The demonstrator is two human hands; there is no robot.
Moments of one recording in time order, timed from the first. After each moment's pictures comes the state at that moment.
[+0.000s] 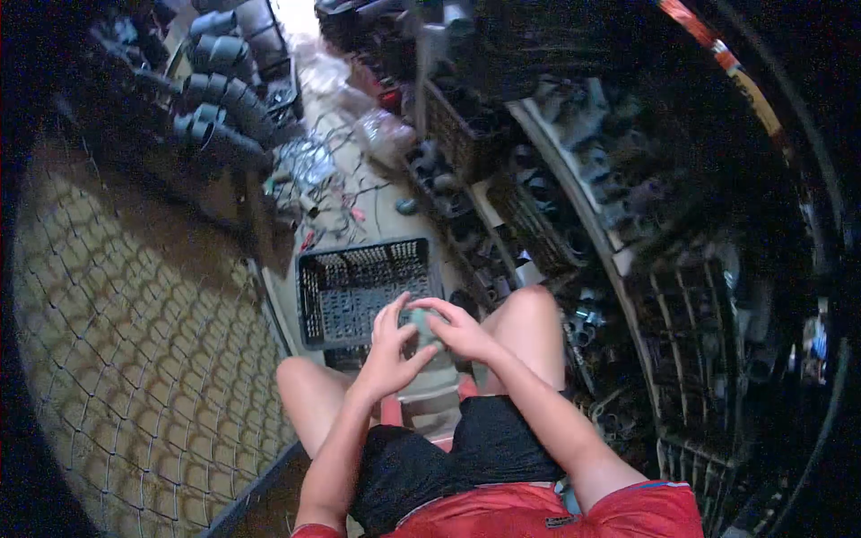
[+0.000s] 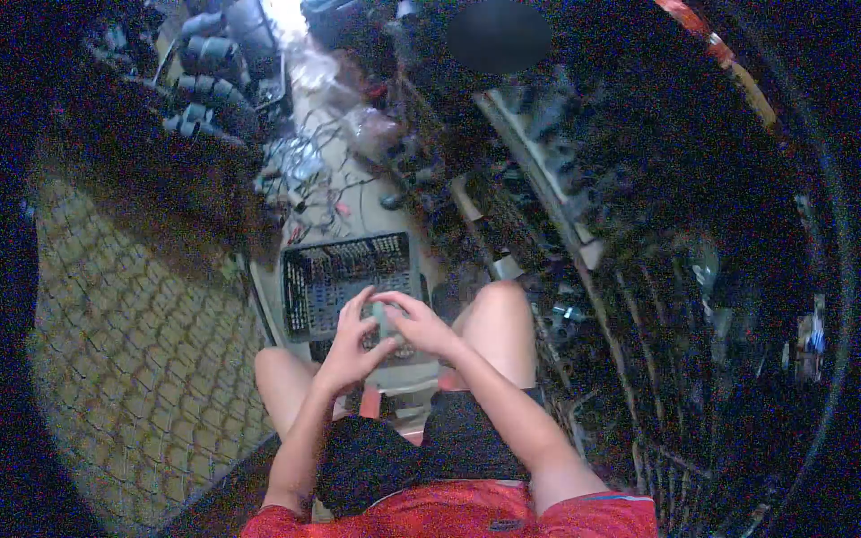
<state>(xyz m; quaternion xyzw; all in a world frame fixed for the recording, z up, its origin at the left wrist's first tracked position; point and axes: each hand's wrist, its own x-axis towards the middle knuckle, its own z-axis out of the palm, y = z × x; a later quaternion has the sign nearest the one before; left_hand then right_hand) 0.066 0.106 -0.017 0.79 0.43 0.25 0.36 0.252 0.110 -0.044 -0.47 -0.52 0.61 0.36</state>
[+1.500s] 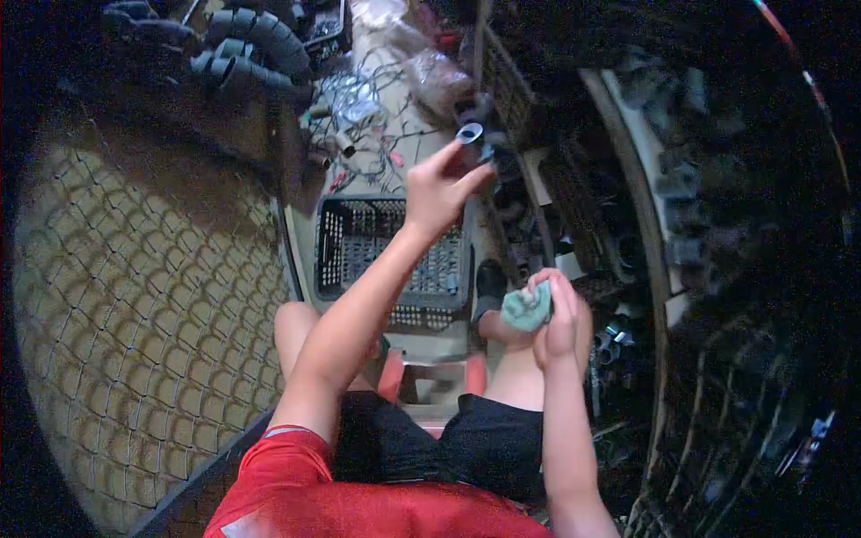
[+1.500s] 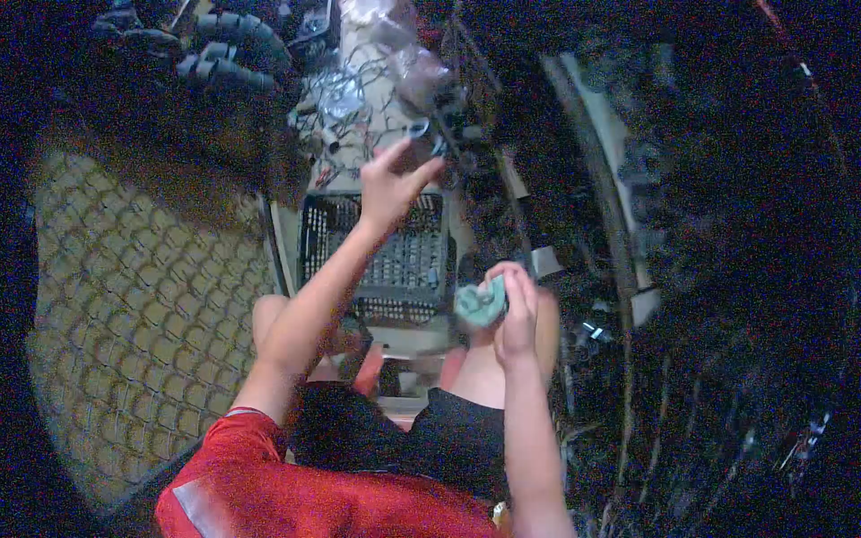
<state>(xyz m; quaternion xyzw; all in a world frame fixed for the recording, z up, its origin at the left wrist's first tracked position) 0.170 0.300 -0.053 0.64 0.47 0.51 0.33 0.346 0.118 -0.039 -0.51 -0.20 0.59 0.59</state>
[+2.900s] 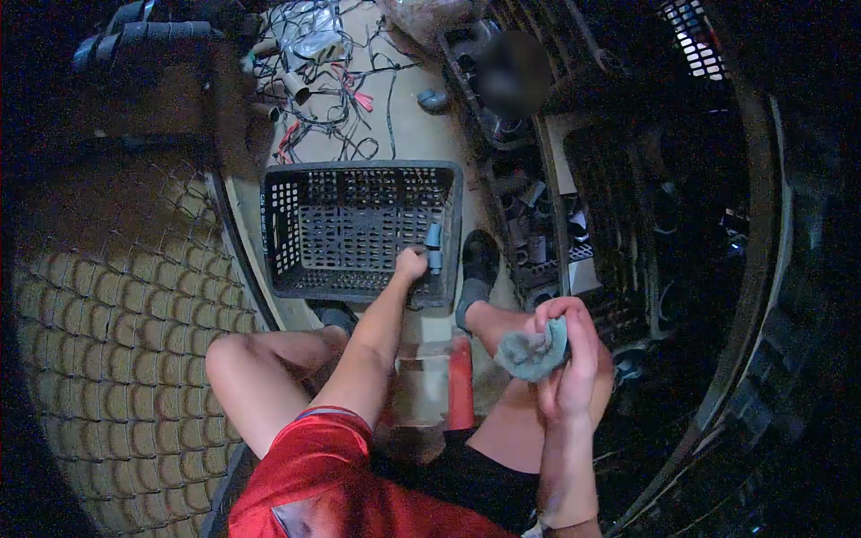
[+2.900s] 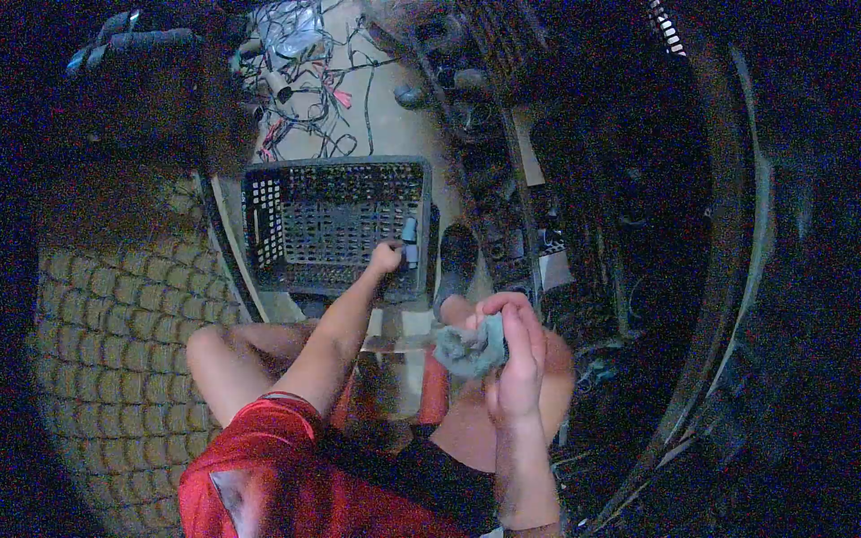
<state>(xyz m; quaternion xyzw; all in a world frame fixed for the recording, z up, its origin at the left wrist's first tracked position) 0.128 0.171 -0.506 0.47 0.69 -0.05 0.55 0.338 0.184 -0.061 -0.58 -0.07 0.63 0.52</state>
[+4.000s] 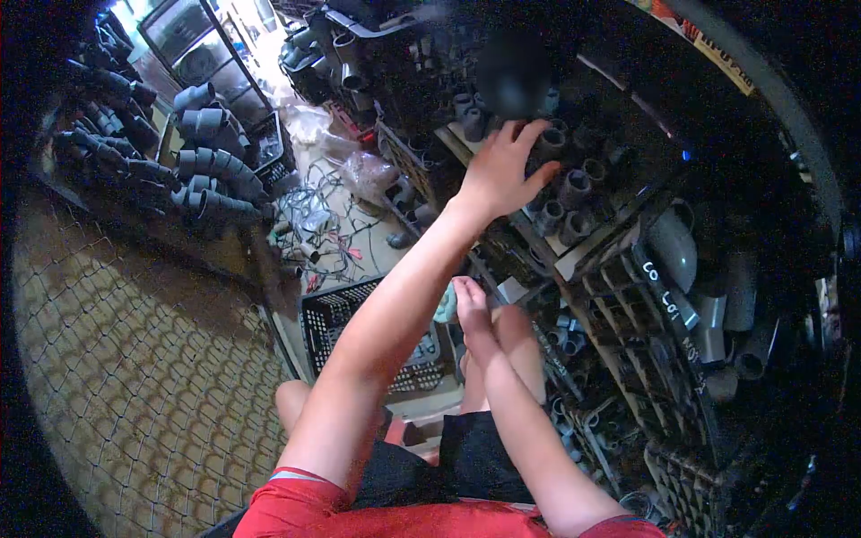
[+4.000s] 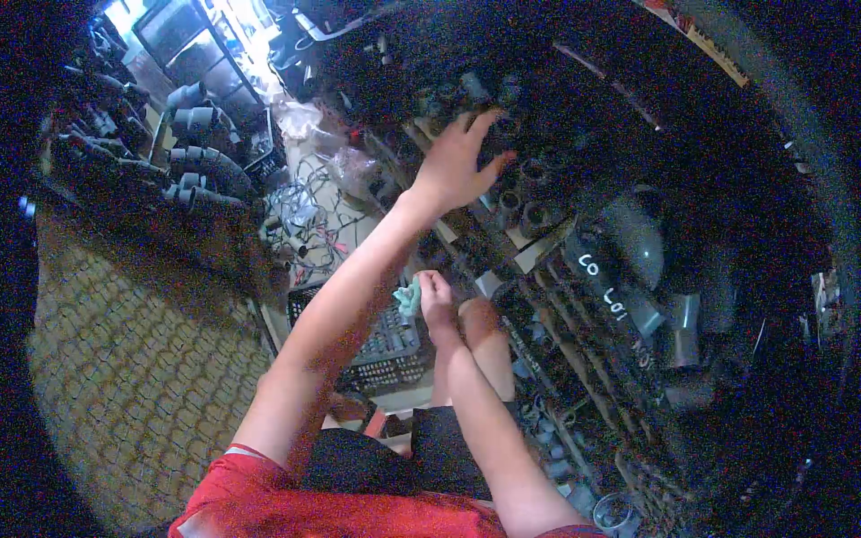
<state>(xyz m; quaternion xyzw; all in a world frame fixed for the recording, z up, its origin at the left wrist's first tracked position) 0.372 0.286 0.121 0.86 0.25 0.40 0.17 0.332 0.146 -0.090 -0.58 -0.20 0.50 0.61</state>
